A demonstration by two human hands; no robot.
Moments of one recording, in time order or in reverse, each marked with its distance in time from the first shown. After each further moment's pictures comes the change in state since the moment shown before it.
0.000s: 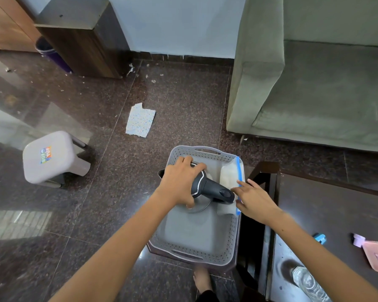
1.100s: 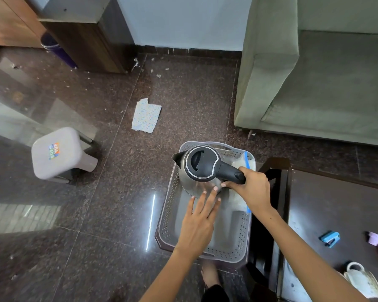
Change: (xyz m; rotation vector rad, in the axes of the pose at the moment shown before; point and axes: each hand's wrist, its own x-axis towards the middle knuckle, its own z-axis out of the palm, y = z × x) left_hand -0.059 0.047 0.132 -0.054 0.326 0.013; right_hand 0.027 -0.049 -0.024 0.582 0.529 0.386
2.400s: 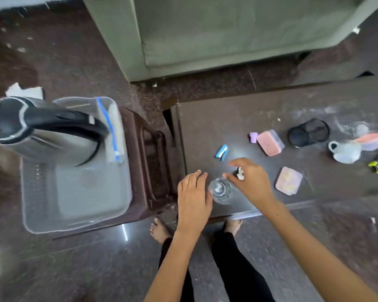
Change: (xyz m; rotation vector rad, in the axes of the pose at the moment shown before) left_hand -0.010 0.283 0.079 -0.429 -0.084 0.046; right_hand -0.217 0.267 -0.107 -0.005 0.096 0.368
